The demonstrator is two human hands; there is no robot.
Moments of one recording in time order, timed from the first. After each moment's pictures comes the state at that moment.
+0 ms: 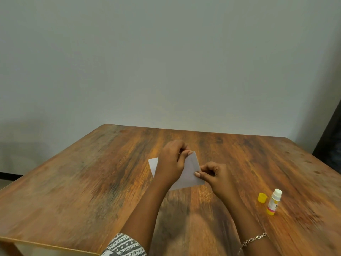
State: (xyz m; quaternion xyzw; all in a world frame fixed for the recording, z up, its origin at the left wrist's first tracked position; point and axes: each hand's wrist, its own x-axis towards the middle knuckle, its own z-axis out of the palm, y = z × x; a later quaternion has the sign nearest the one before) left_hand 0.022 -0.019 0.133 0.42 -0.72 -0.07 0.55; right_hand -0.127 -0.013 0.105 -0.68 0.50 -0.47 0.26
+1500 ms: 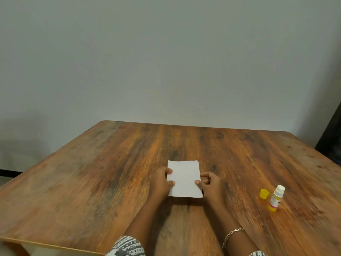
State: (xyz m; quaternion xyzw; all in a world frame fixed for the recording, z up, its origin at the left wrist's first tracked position) left_hand 0.034 -0.043 0.039 0.66 -0.57 -0.27 0.41; right_hand -0.119 -0.044 0.025 -0.53 0.63 -0.48 0.30
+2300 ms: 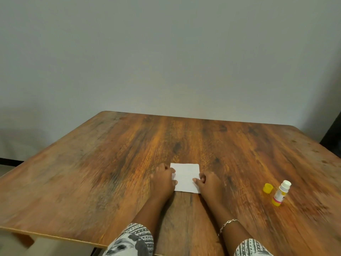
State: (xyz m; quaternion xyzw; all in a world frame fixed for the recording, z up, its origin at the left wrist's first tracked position) left_hand 0.038 -0.060 0.000 0.69 -0.67 -0.10 0.26; right_hand -0.111 -0.050 0.008 -0.61 0.69 -0.35 0.17
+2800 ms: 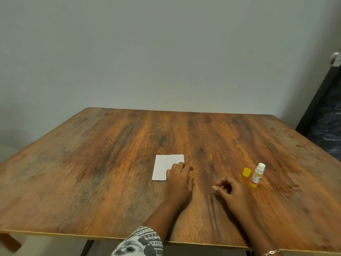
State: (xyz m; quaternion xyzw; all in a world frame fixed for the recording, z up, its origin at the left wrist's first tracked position) left_hand -0.044 -0.016 -0.002 0.55 -0.73 -0.06 0.39; right_hand -0.203 0.026 0.014 -0.60 0.63 -0.44 0.24
